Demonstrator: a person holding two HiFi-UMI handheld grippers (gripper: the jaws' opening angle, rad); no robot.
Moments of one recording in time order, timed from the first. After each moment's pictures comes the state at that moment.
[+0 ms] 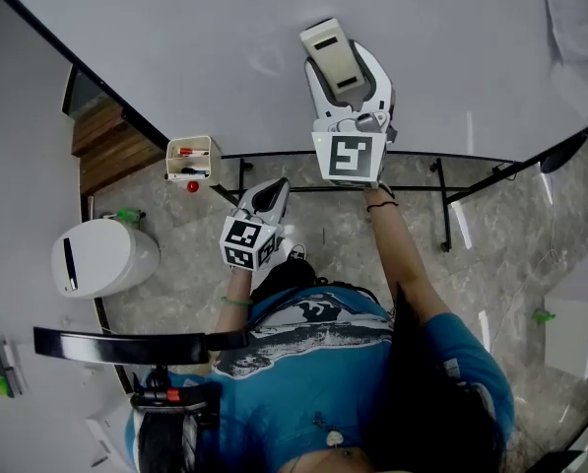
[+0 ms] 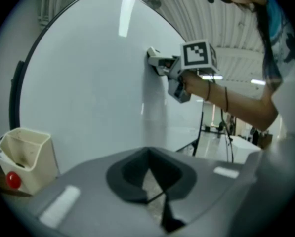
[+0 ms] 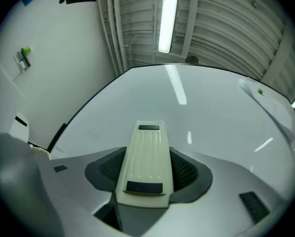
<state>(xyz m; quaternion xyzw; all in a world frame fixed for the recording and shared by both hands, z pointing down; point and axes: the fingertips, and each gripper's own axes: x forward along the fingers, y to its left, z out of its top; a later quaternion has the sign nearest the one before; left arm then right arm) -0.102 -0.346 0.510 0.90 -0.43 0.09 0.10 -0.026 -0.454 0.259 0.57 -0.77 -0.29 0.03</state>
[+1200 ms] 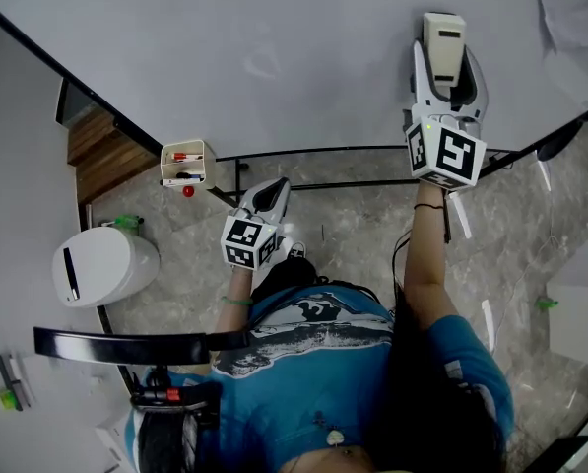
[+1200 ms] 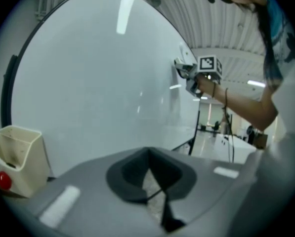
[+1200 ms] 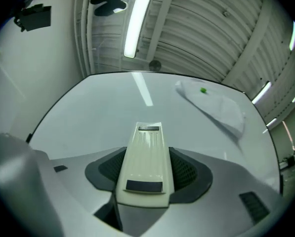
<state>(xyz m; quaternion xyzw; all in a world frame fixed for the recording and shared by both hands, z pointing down) -0.084 -0.345 0.510 0.90 -0.40 0.10 0.10 0.149 -0.432 0.203 0.66 -0.70 -0.24 -0.09</state>
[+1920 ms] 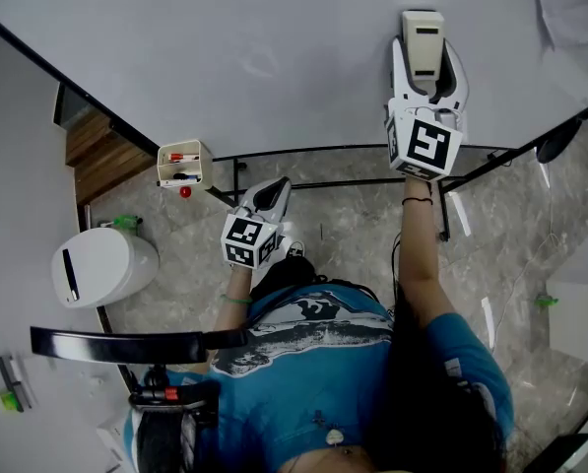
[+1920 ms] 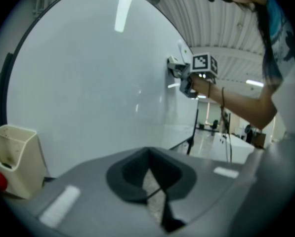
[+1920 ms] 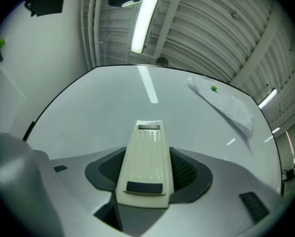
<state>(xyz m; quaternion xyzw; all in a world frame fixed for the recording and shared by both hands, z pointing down) -0.078 -0.344 0.512 0.91 -0.39 0.10 0.10 0.129 -0.446 0.216 0.67 -0.69 -0.26 -0.06</state>
